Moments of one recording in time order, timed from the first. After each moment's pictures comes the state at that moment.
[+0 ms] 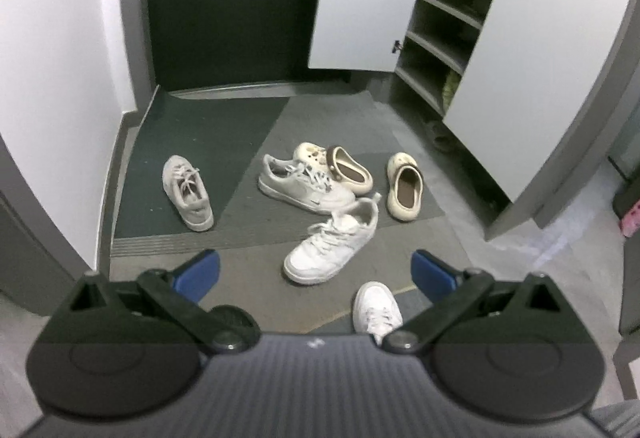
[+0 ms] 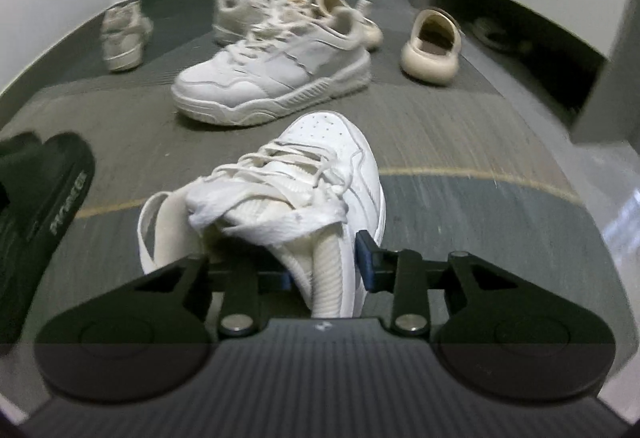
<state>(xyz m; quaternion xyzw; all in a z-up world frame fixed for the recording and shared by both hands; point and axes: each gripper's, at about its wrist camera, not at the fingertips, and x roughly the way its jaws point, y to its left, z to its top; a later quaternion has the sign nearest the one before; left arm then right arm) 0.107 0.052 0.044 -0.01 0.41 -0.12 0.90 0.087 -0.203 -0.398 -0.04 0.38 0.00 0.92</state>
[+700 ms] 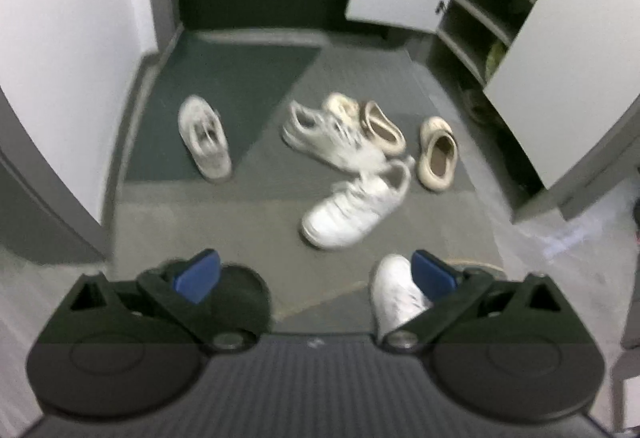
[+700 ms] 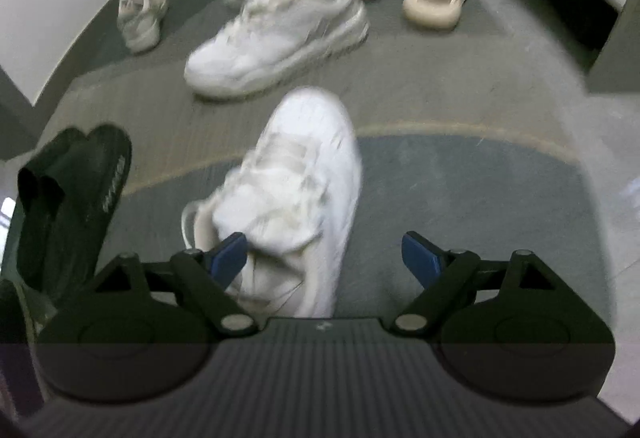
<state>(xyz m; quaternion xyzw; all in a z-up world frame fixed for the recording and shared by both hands) 0.160 0.048 -0.010 -0.04 0.51 -0.09 0.86 0.091 -0.274 -0.302 0.05 0.47 0.01 0.88</state>
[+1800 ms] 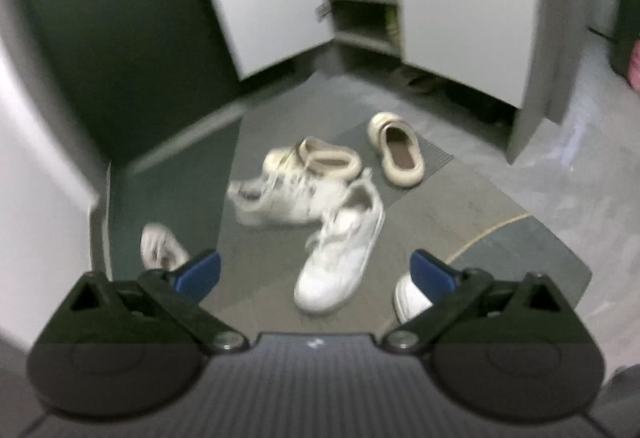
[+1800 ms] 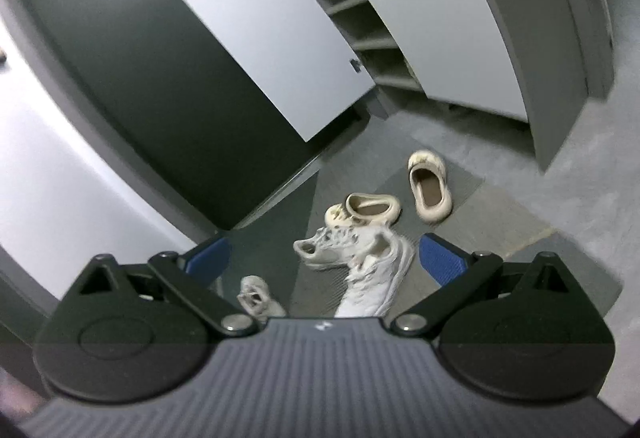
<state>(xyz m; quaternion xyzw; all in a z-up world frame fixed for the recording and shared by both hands) 0.158 -0.083 -0.072 0.22 0.34 -0.21 0.89 -0.015 -0.315 -0.011 0.40 0.23 -0.04 0.89</state>
